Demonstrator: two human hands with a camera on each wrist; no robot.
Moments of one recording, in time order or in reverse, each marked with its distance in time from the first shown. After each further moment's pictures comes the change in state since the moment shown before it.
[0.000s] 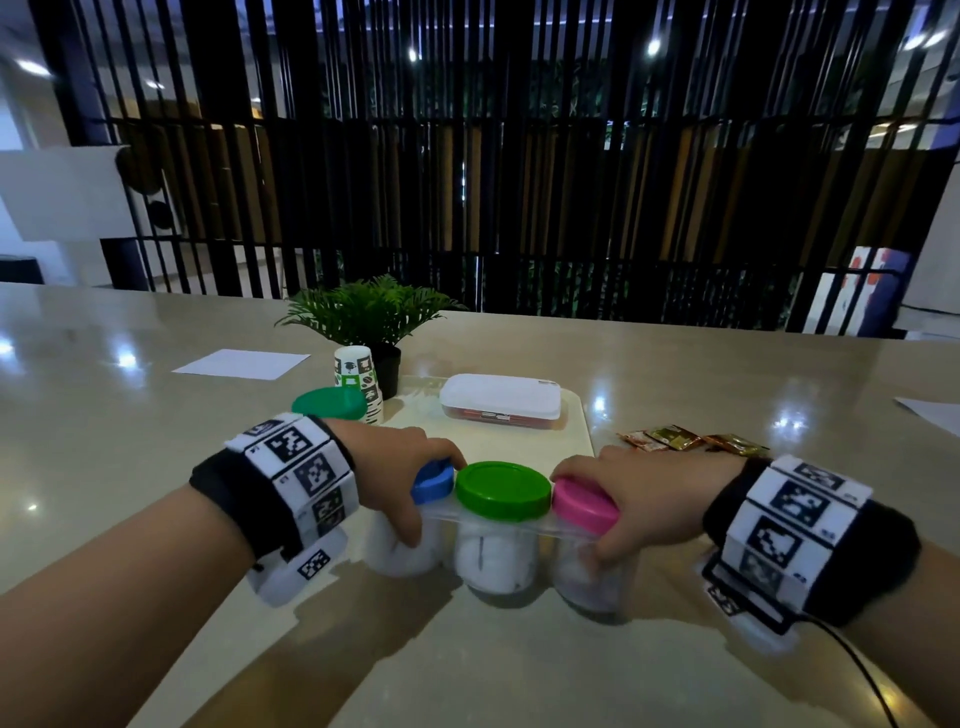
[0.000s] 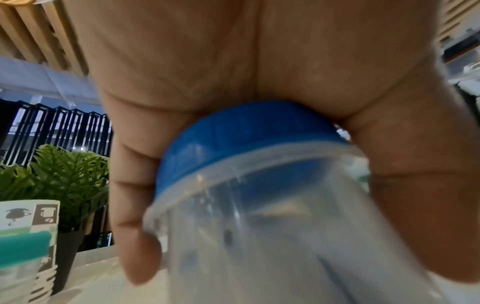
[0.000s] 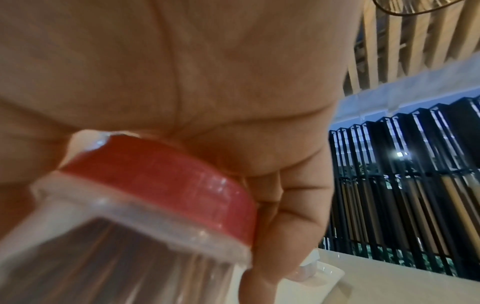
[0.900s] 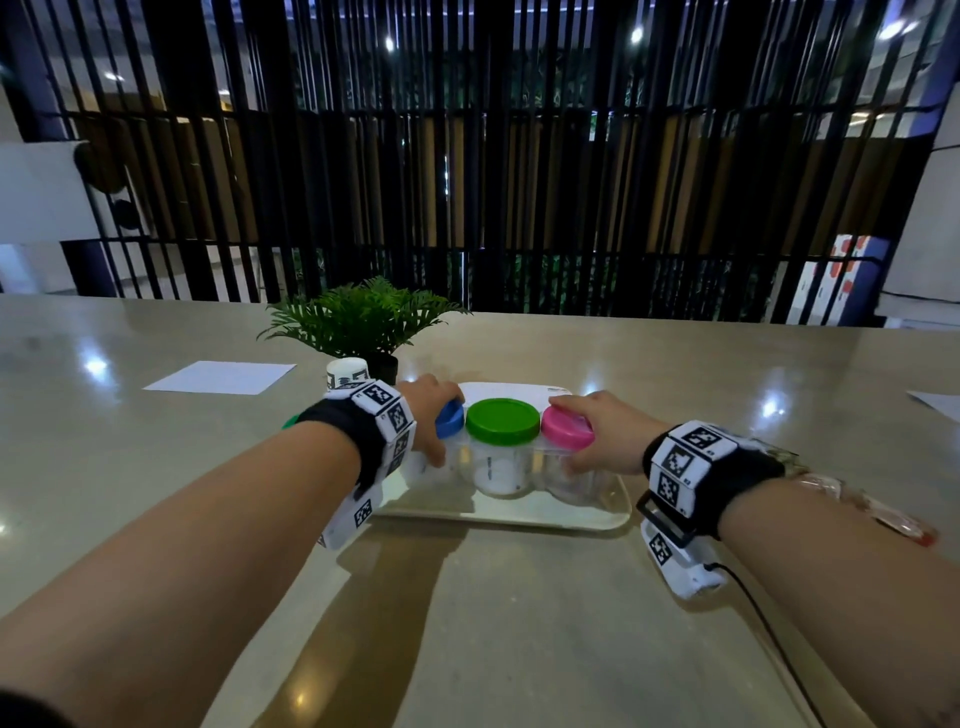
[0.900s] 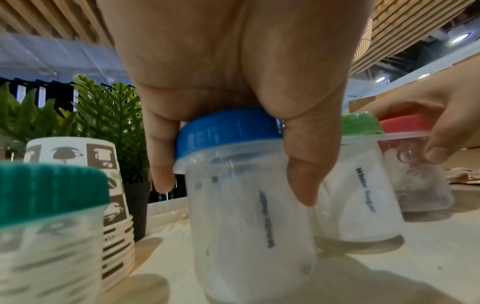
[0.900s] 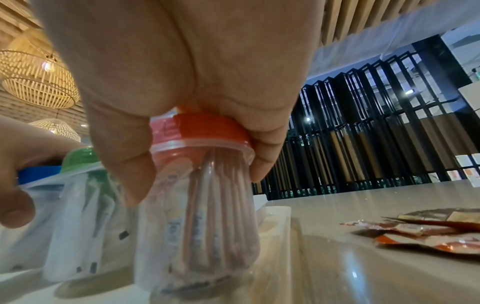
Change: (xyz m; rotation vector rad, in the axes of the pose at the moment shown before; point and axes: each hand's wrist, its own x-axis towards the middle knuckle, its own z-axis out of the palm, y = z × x) left_hand 0.108 -0.054 -0.032 0.019 0.242 -0.133; right_hand 0.122 0.037 -0.013 0.299 0.375 0.143
